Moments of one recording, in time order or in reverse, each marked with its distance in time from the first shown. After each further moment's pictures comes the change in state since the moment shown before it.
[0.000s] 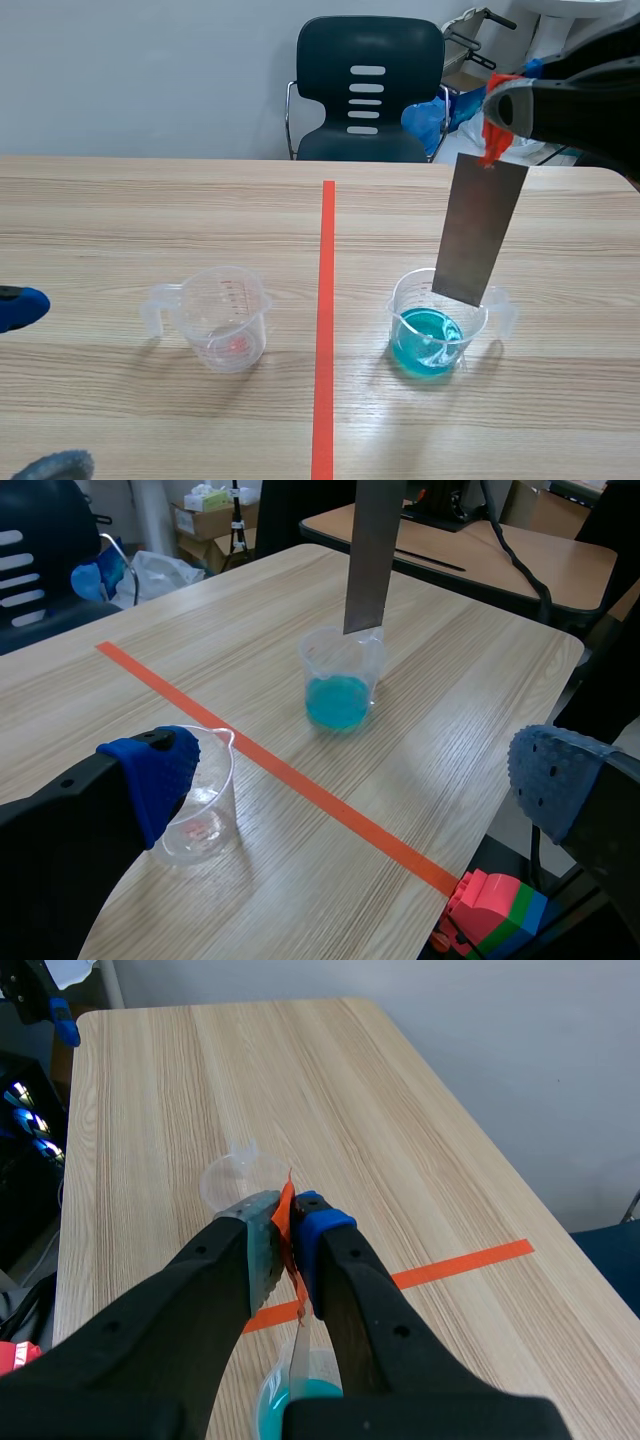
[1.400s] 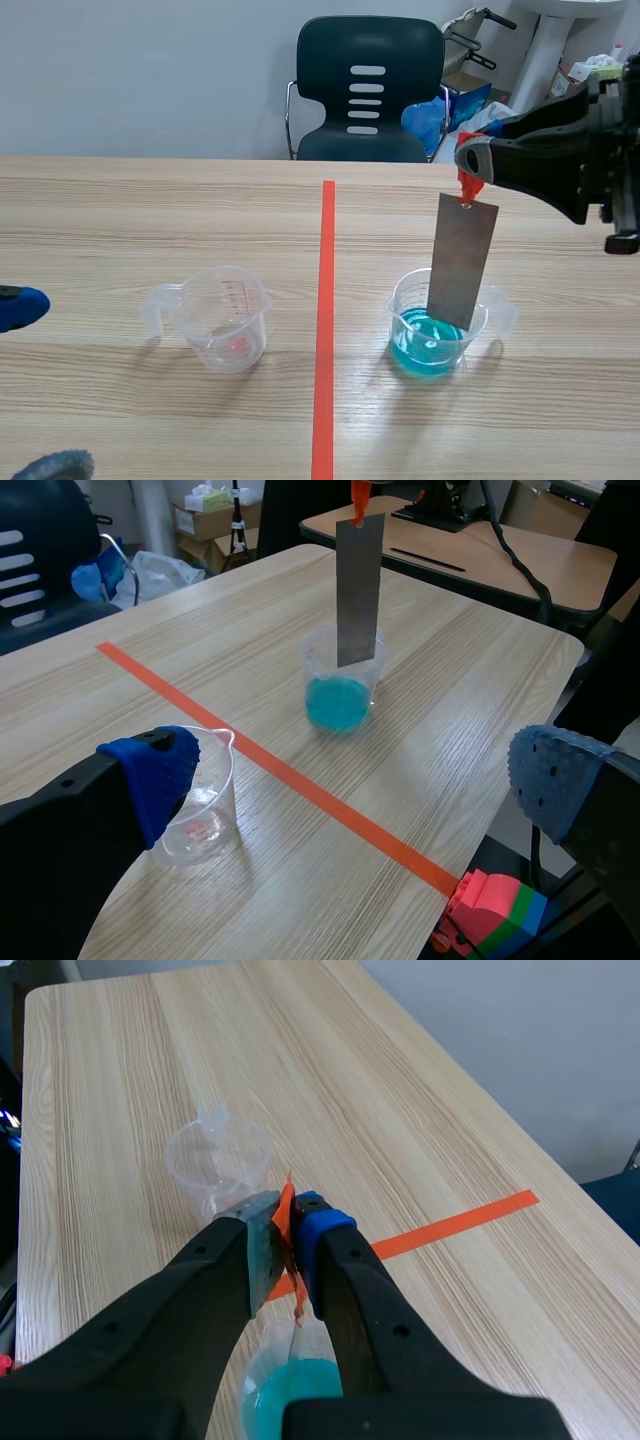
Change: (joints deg) left arm 0.0 0.0 0.0 0.0 0.0 0.0 0.0; right arm -3.0 -8.3 0.0 -7.3 -1.5 -3.0 -3.6
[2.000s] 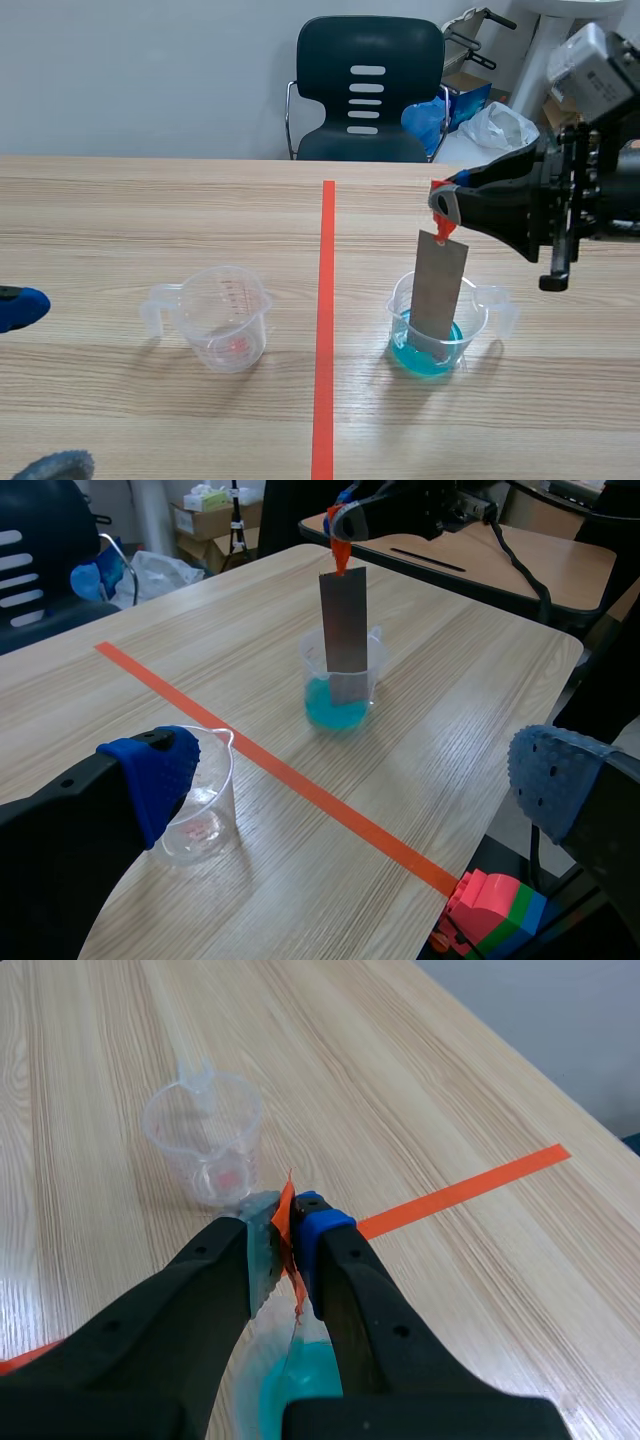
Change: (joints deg) left arm 0.0 0.0 0.0 0.0 0.0 0.0 0.0; right arm -2.8 -9.2 0.0 -7.6 -4.1 0.0 -3.0
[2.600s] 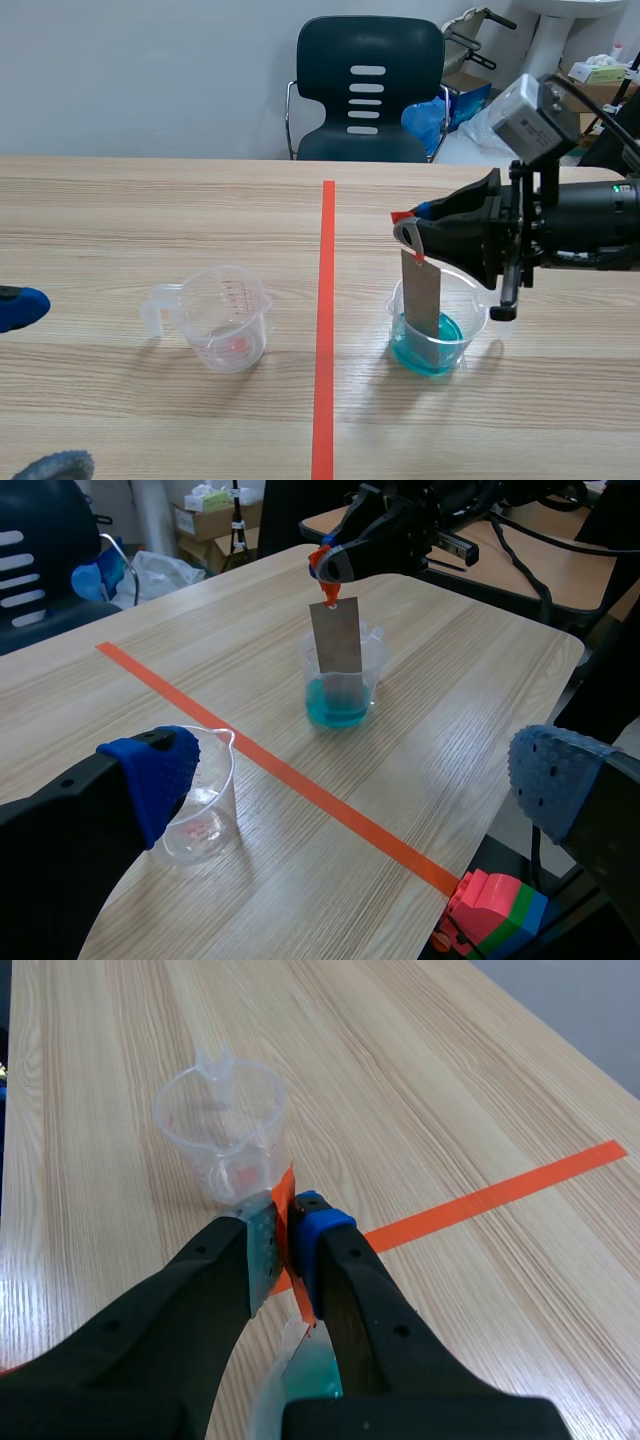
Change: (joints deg) left arm 0.0 0.0 0.0 0.0 0.0 0.0 0.0; right arm -1.0 -6.8 0.1 -3.7 -3.4 0.0 -1.5
